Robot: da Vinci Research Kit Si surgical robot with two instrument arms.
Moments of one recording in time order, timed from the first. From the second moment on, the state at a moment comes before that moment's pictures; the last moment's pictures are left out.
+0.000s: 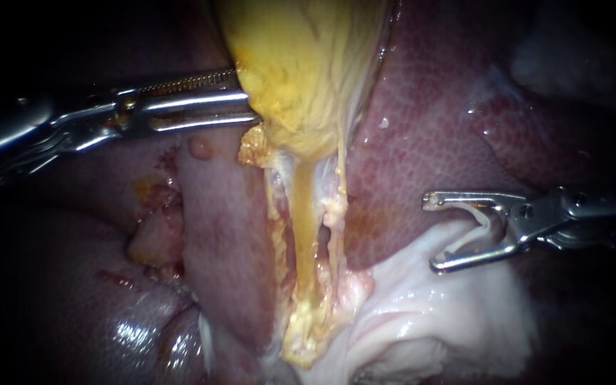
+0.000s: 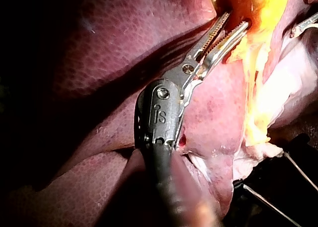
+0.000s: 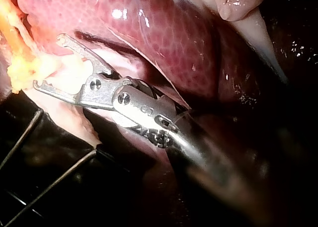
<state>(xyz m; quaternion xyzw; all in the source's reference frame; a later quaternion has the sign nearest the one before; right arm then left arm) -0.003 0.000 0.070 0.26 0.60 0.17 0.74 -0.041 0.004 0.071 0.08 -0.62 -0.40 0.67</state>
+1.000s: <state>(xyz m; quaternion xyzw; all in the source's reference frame) -0.002 0.000 0.071 0.26 0.60 0.18 0.74 -0.036 -0.003 0.070 0.09 -0.63 -0.40 0.67</state>
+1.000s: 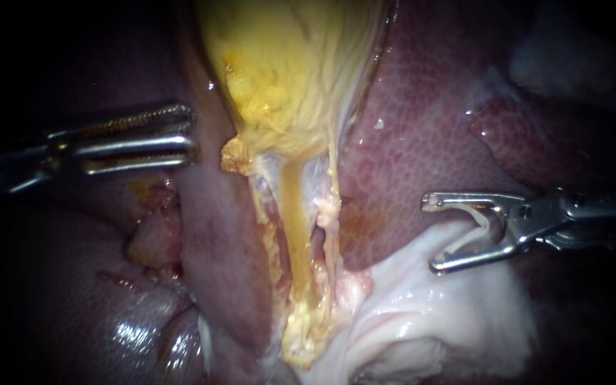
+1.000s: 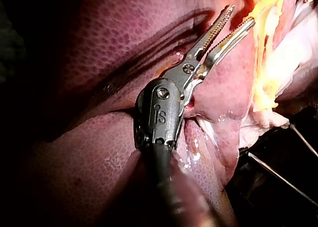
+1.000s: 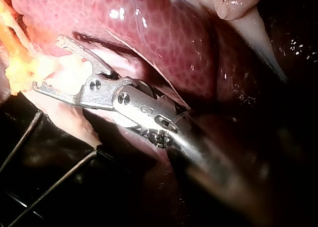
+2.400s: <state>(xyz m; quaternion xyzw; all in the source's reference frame) -0.002 0.000 0.071 0.26 0.60 0.18 0.74 -0.040 -0.003 0.071 0.14 -0.59 -0.41 0.68</state>
